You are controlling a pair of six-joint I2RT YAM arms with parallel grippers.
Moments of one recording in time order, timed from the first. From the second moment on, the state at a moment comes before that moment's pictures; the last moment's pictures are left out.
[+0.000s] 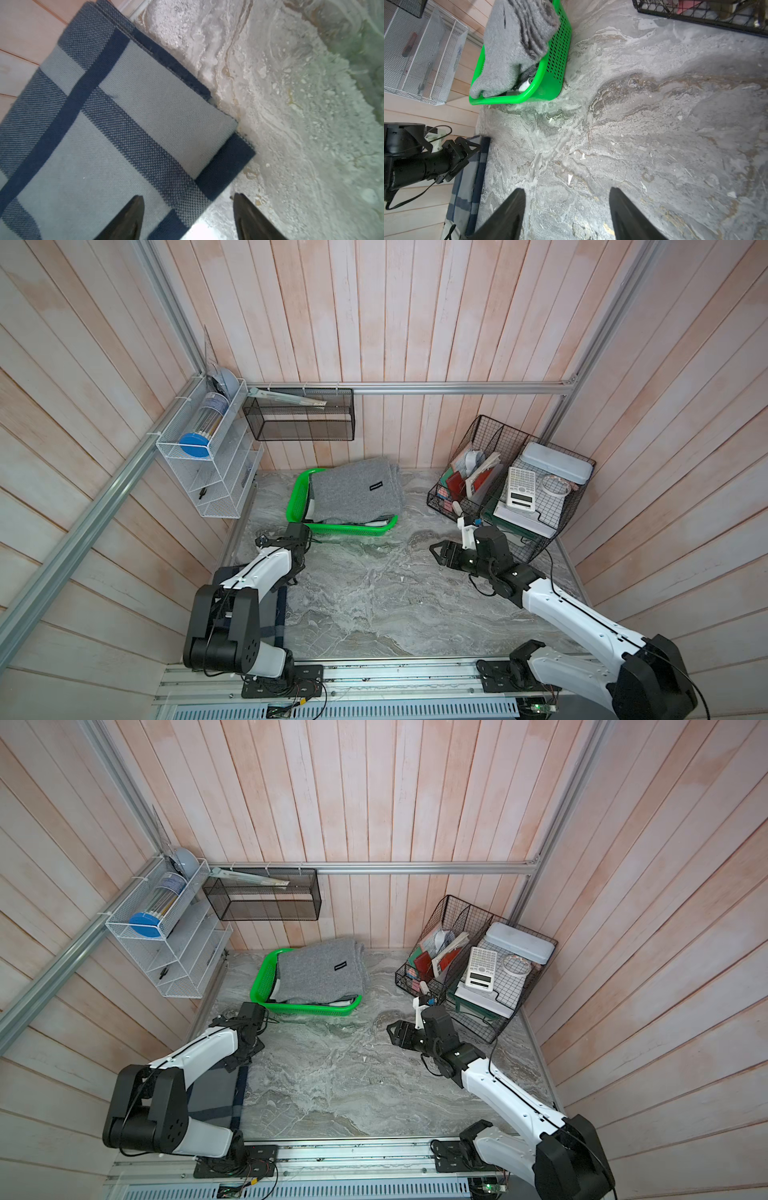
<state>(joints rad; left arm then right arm) -0.10 1.50 0.82 -0.70 -0.48 -0.86 0.52 1.09 0.63 -0.16 -0.20 0.70</state>
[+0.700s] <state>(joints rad) -0.11 1.57 0.80 -0.59 -0.40 -0.84 0.52 0.97 0.51 -0.20 -0.18 0.73</state>
